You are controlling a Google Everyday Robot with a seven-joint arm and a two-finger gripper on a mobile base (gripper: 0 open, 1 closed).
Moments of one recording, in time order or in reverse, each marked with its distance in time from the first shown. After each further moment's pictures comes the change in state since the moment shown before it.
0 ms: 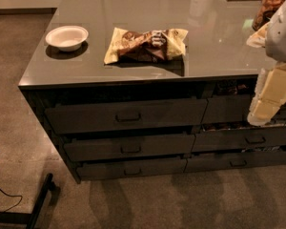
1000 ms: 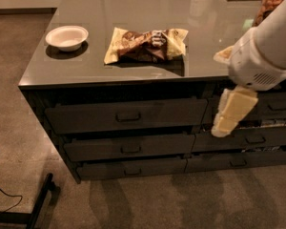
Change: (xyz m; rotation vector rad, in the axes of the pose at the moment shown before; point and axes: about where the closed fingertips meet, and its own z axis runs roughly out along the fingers) arm -0.037 0.008 0.058 0.012 -0.128 -0.067
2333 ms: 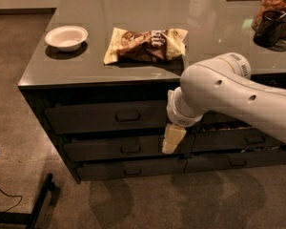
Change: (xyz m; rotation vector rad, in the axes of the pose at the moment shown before) arm -0.032 -0.005 0.207 0.060 0.022 -0.064
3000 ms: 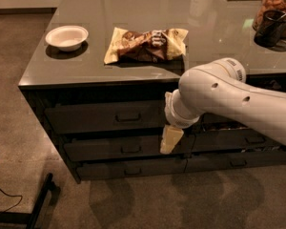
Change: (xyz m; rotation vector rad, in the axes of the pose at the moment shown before) arm 0.001 -0.002 0.017 -0.002 -0.019 -0.011
